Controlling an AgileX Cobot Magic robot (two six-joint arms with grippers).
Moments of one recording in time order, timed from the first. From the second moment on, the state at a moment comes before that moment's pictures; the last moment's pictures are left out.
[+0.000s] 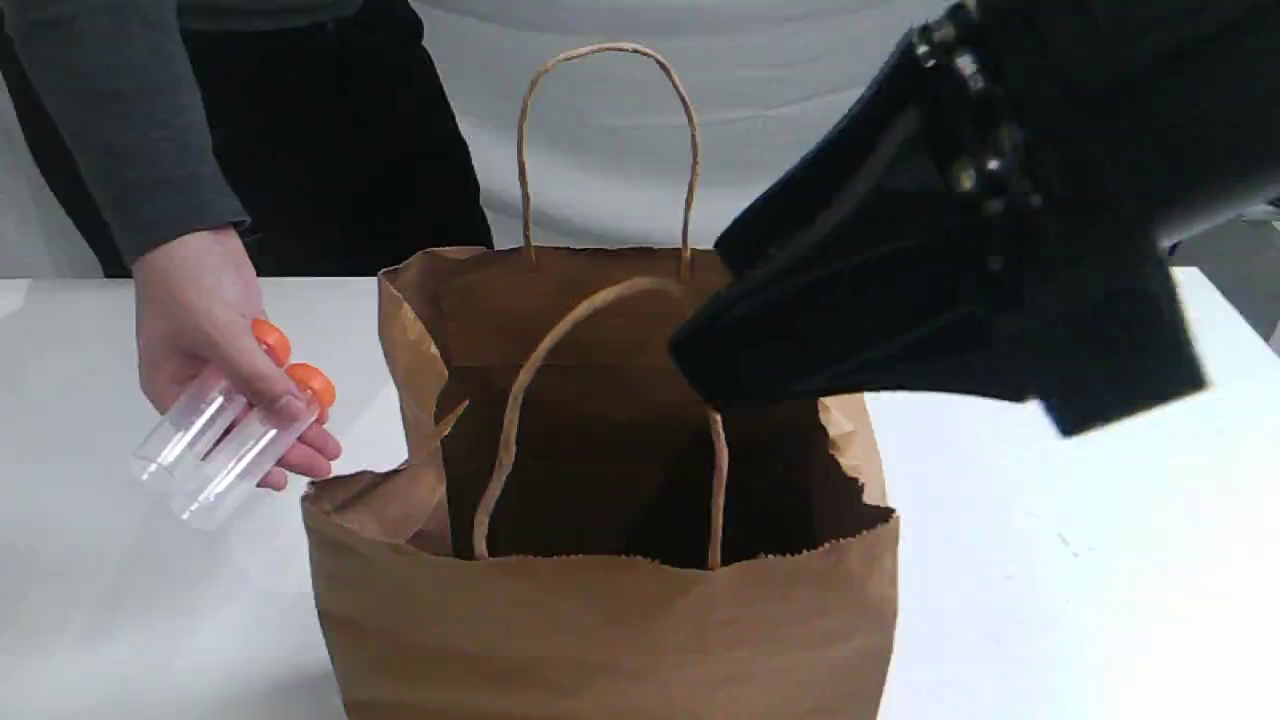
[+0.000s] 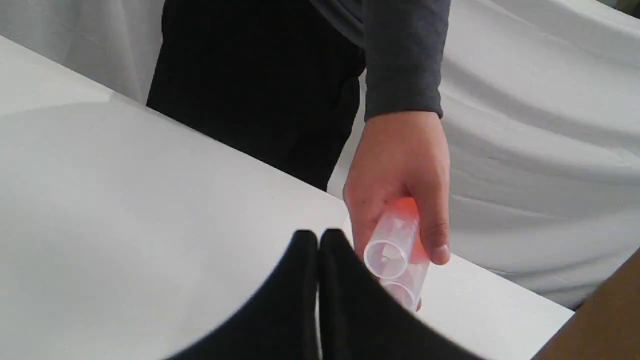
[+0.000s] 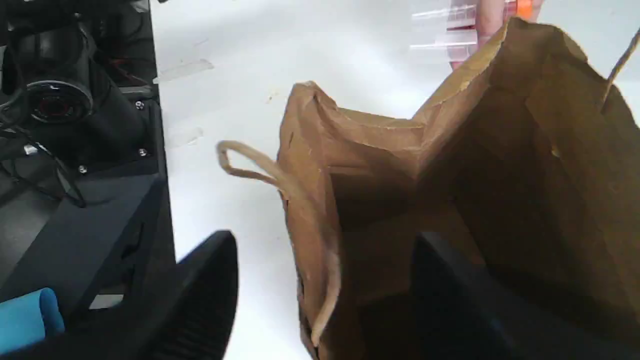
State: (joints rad) left arm 0.07 0.00 0.00 -0.12 0.16 -0.36; right arm 0.48 1.30 -1.36 0.70 1.19 -0.83
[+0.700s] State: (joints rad) left arm 0.07 0.00 0.00 -0.22 0.07 -0.36; right arm 0.48 1.39 -1.36 0.75 1.19 -0.84
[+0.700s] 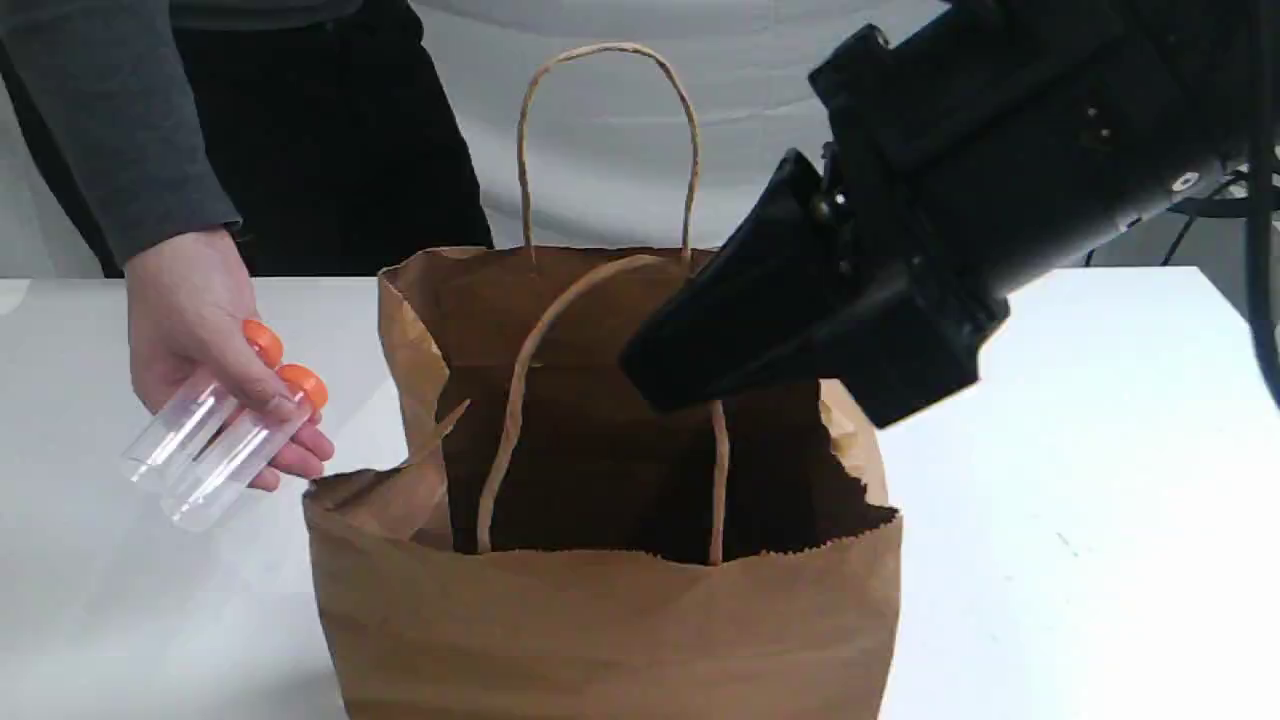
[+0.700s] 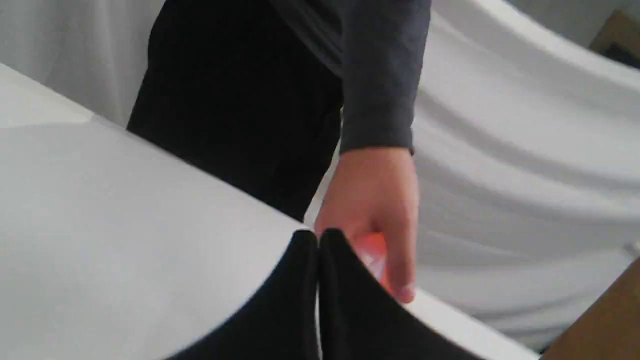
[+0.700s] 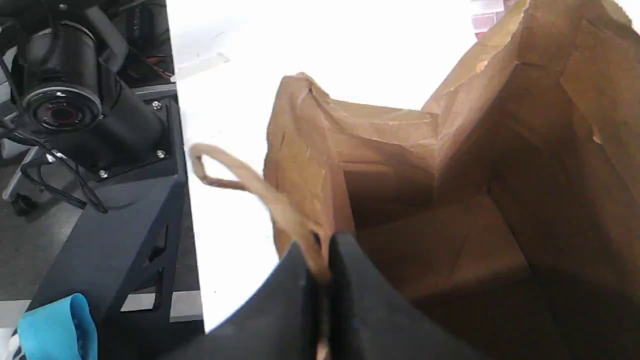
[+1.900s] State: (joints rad) left arm 0.07 1.31 -1.38 -0.91 1.20 0.78; right arm 0.48 1.49 -1.36 0.72 1.18 -0.84
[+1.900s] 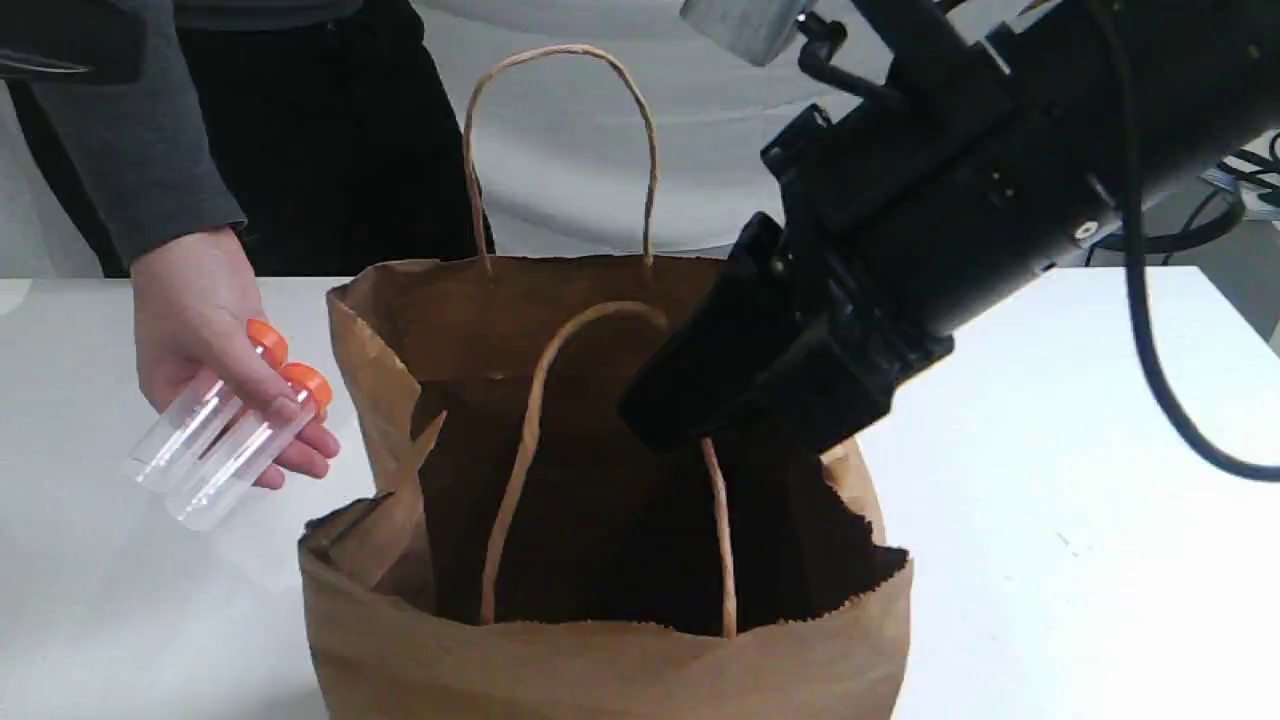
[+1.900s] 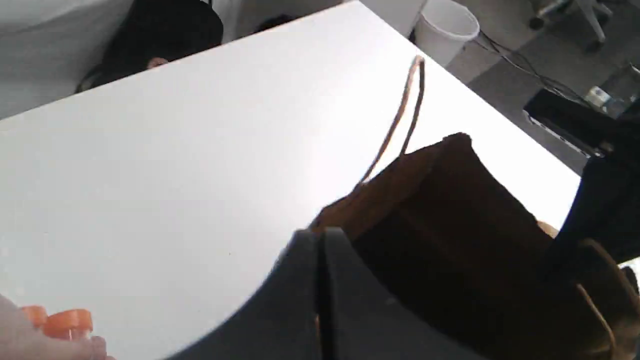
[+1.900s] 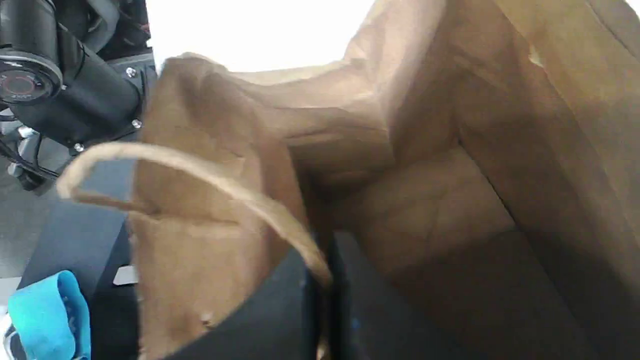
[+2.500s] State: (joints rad) left arm -0.29 1.61 -1.57 -0.37 1.22 0.76; right arm 0.48 1.51 -1.36 0.72 1.18 -0.84
